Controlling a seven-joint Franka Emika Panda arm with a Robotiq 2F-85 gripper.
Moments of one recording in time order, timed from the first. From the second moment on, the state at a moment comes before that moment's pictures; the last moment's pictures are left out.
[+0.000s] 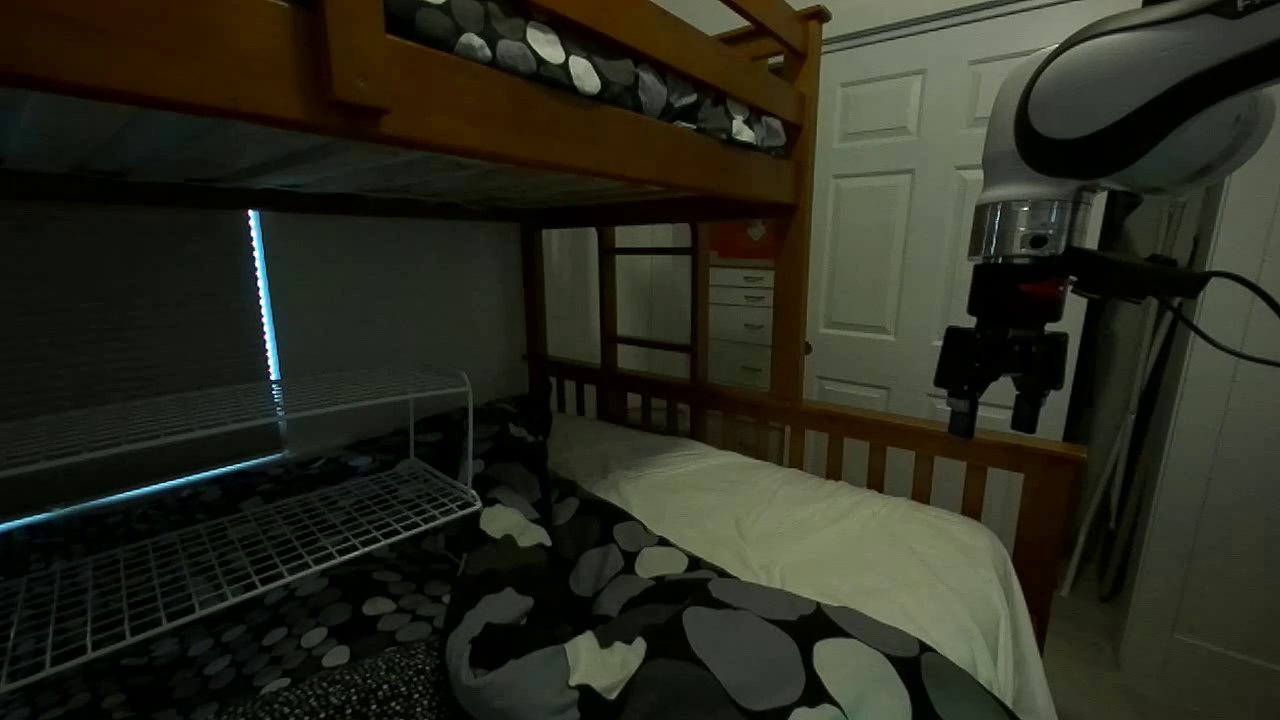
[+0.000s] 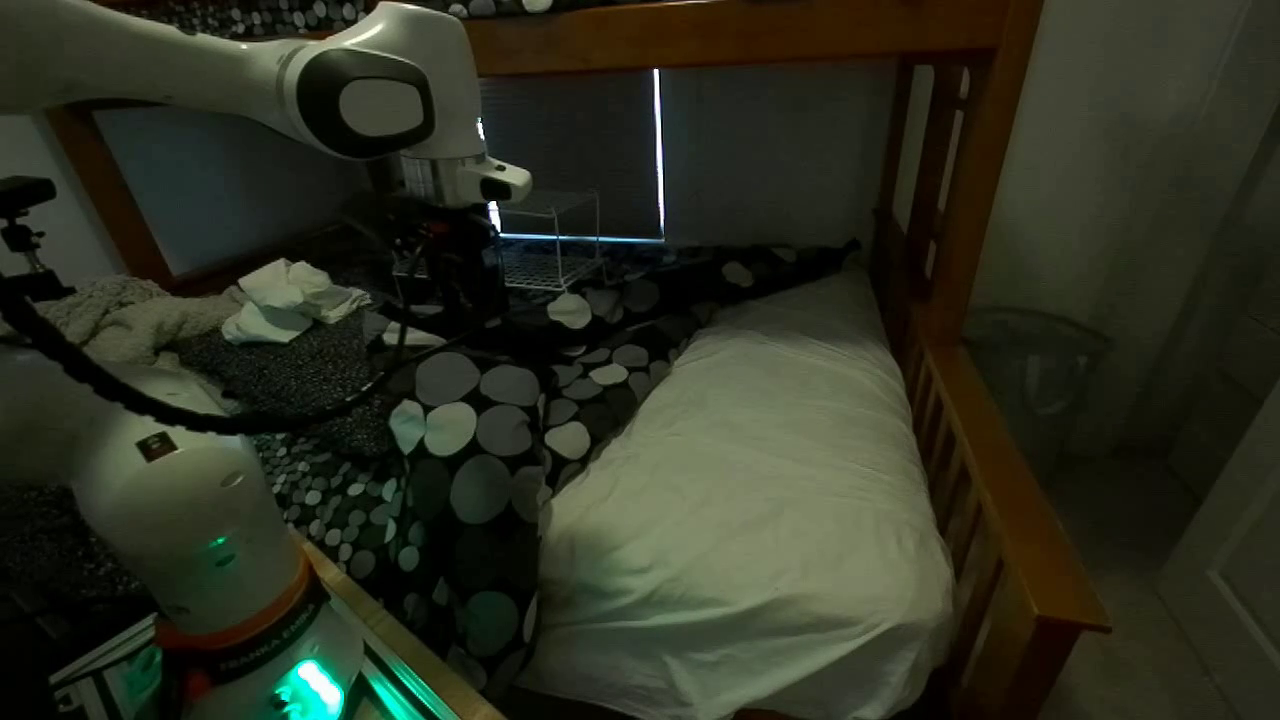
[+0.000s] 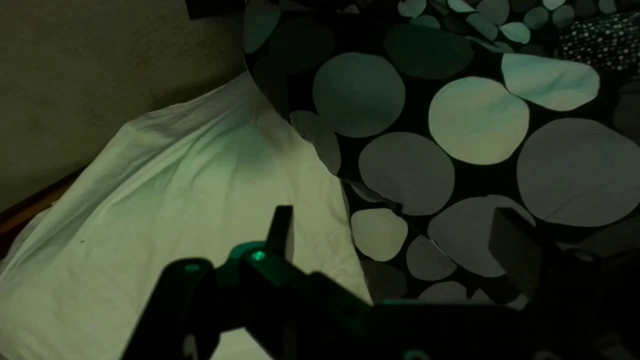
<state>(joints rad) -0.05 -0.79 -0.06 -2.62 0.03 1.82 0.02</state>
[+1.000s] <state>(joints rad) 0.14 -0.71 0.12 -2.43 0.14 1.82 0.00</state>
